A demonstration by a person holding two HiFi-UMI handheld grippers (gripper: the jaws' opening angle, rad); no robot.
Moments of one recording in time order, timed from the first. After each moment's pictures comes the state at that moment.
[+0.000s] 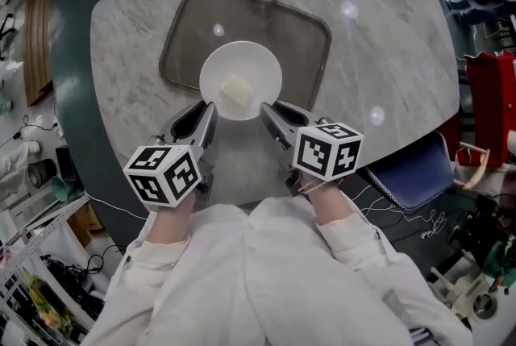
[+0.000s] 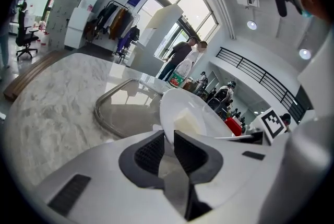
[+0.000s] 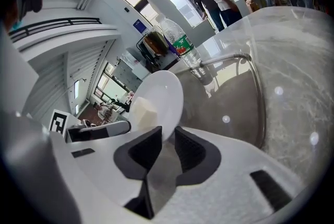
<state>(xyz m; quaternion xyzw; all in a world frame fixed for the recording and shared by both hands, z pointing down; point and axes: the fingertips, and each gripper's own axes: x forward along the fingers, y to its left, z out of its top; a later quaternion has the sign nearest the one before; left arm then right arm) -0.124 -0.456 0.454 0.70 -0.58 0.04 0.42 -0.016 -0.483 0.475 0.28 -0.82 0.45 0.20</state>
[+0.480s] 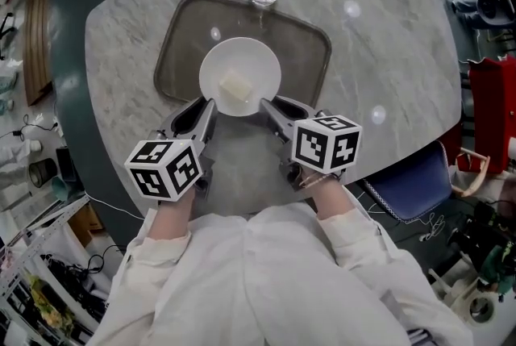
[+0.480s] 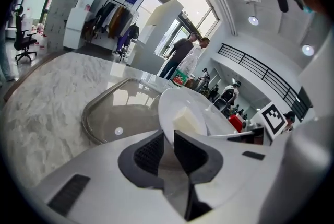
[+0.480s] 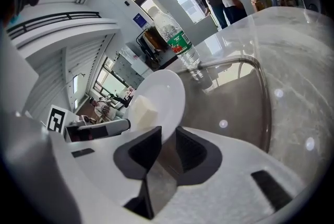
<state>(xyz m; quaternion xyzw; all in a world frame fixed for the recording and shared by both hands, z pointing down) -0.121 -0.495 0.467 0.70 -0.58 0.07 0.42 -0.015 -0.523 0.488 0.27 -0.82 0.44 0.23</state>
